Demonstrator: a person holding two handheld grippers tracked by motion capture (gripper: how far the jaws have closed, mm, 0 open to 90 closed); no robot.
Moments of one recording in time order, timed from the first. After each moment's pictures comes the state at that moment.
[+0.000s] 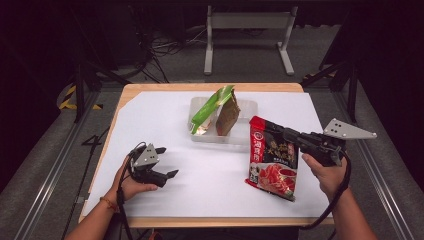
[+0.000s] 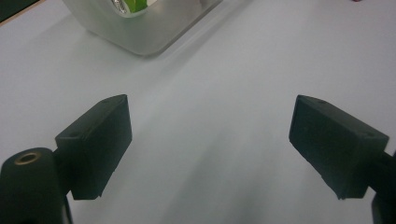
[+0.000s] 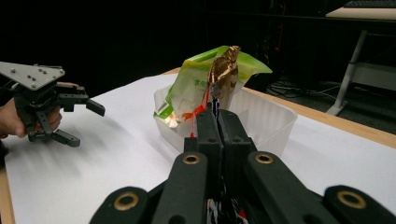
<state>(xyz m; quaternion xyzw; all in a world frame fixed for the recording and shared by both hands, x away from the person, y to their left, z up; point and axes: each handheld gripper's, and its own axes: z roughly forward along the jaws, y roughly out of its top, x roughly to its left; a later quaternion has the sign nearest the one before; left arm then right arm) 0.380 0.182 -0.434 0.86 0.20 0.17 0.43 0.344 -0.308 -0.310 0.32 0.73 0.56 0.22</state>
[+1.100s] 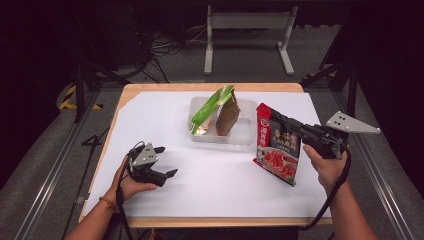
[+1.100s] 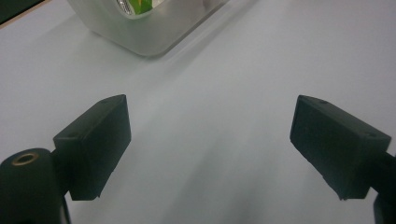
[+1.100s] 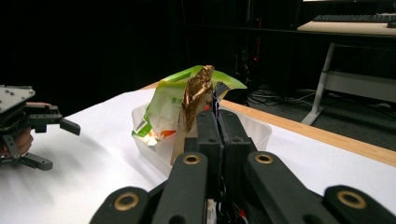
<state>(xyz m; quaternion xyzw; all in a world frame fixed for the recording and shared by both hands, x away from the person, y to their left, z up) 0.381 0.184 -0.433 0.86 0.21 0.17 0.44 0.353 -0.310 -0.300 0.34 0.70 0.57 0.25</state>
